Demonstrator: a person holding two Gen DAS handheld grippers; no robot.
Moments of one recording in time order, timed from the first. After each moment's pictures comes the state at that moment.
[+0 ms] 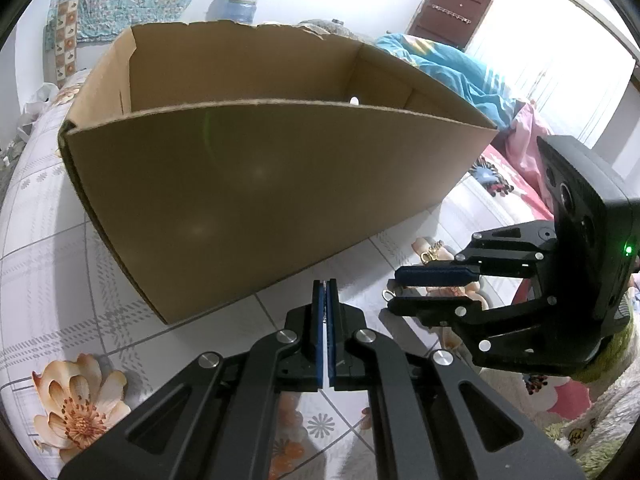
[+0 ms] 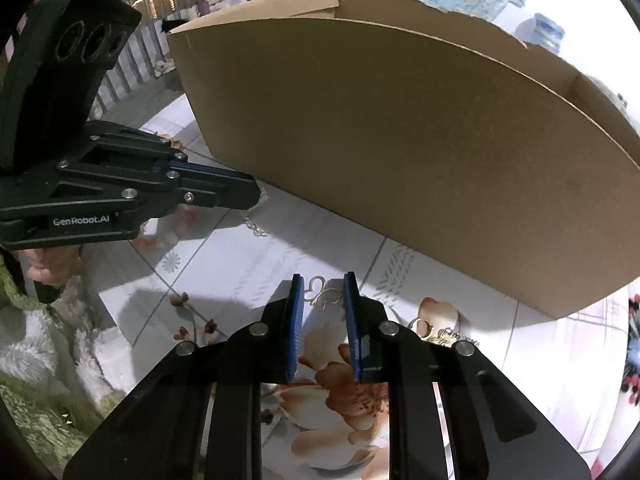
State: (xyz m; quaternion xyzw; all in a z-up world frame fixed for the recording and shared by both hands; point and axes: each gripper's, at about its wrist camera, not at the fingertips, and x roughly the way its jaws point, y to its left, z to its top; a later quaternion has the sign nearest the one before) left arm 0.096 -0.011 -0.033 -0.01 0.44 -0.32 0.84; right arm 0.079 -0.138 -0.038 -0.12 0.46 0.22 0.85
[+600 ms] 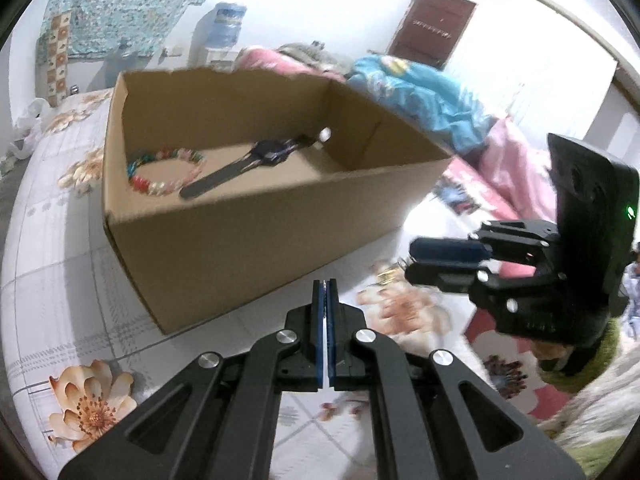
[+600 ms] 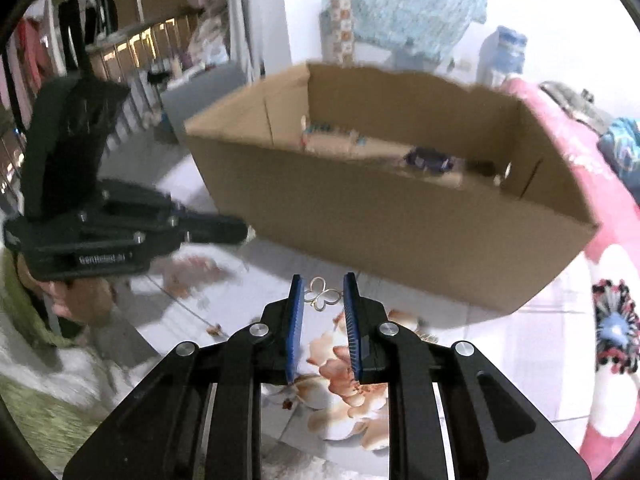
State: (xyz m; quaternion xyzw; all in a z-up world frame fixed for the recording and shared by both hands) left arm 0.074 -0.006 0.013 -0.03 0.40 -0.36 0.84; right arm 0.046 -0.183 0.036 -0.04 0.38 0.21 0.90
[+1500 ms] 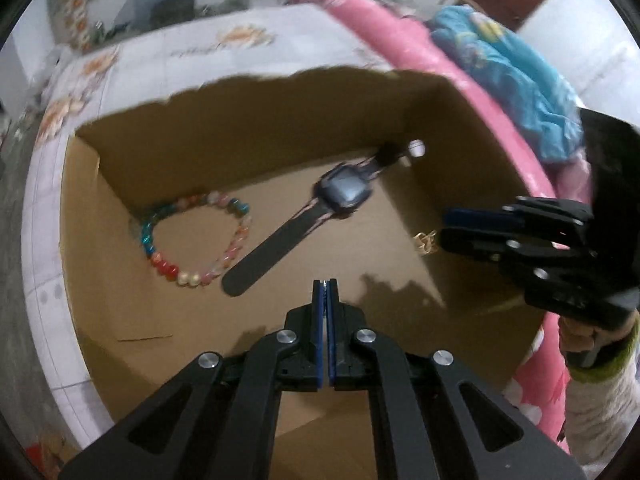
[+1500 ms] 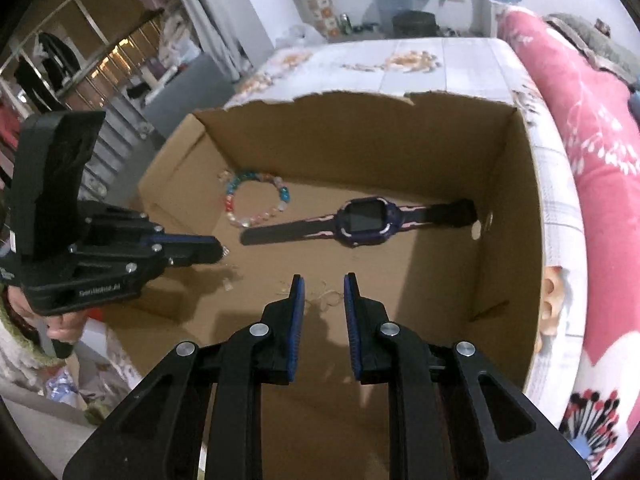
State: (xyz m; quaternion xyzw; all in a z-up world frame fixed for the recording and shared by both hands) left arm 0.248 -0.047 0.024 0.00 0.58 -0.25 0.78; right arm 0.227 -0.222 0.028 0.01 0.51 0.22 0.83
